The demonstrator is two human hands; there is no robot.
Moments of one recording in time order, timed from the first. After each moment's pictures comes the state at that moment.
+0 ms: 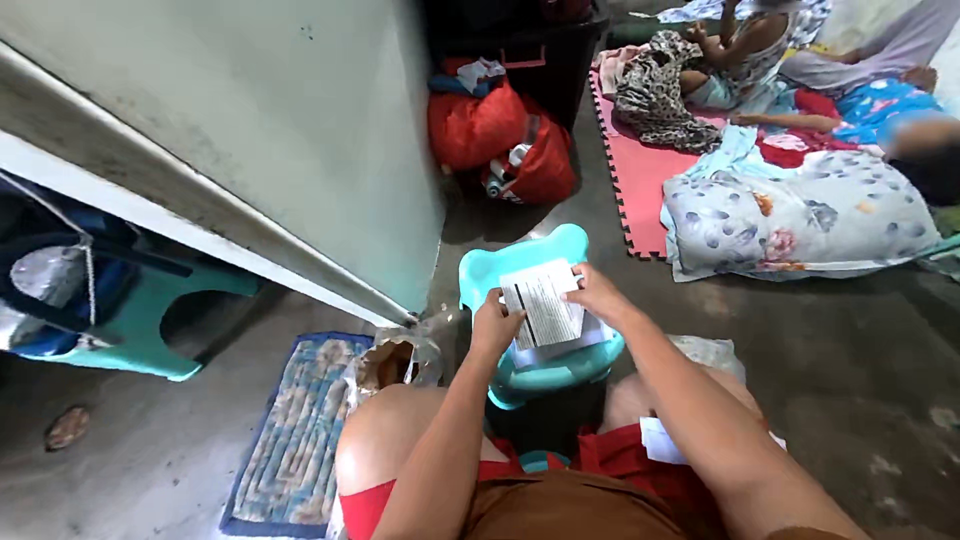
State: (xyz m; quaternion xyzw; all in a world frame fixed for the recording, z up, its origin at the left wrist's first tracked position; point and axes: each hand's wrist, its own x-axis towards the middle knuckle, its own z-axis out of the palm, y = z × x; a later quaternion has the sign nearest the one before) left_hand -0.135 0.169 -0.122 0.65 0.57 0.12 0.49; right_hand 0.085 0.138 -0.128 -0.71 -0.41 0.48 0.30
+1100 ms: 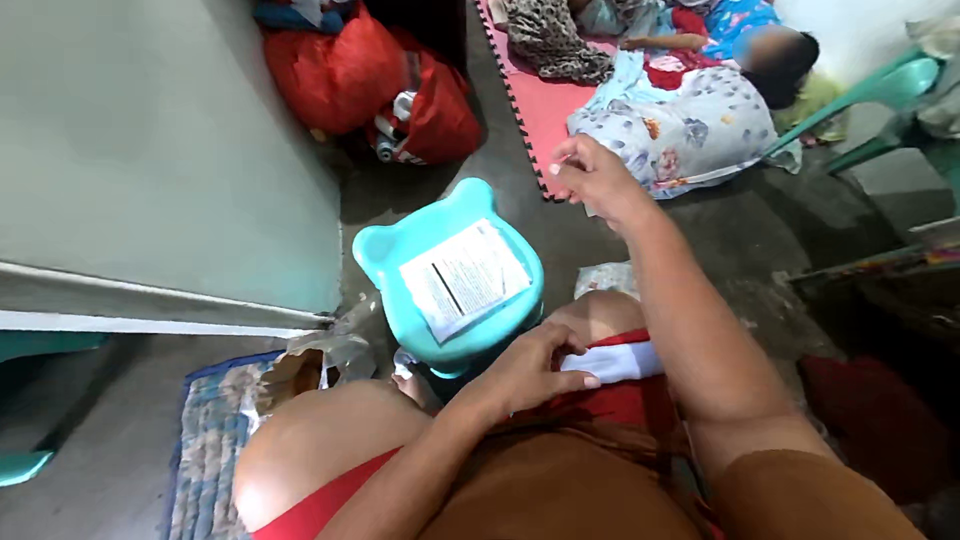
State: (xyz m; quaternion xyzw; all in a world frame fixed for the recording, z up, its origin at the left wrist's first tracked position) left_hand -0.061 0.035 -0.076 0.78 0.14 -0.02 0.61; right_hand 0.153 0.056 0.019 -0.72 -0.50 0.26 0.41
